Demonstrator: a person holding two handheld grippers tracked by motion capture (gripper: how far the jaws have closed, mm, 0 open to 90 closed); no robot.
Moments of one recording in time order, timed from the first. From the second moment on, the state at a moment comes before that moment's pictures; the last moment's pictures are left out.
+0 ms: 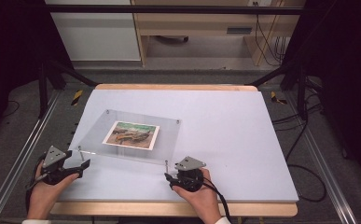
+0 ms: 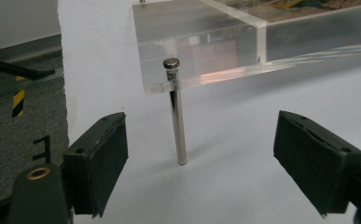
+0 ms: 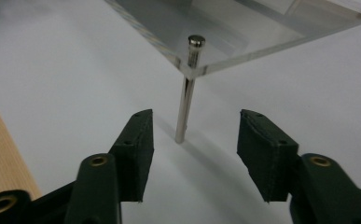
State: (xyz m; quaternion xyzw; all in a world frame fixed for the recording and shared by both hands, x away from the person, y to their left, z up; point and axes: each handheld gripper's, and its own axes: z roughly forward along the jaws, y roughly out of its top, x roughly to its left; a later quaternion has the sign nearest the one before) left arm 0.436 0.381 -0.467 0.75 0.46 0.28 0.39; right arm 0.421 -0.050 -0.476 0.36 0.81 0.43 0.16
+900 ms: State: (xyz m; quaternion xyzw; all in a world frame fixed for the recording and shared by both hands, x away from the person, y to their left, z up) left arm 0.463 0.385 -0.473 0.70 0.48 0.28 0.46; right arm 0.452 -0.040 -0.459 0.39 0.77 0.50 0.11
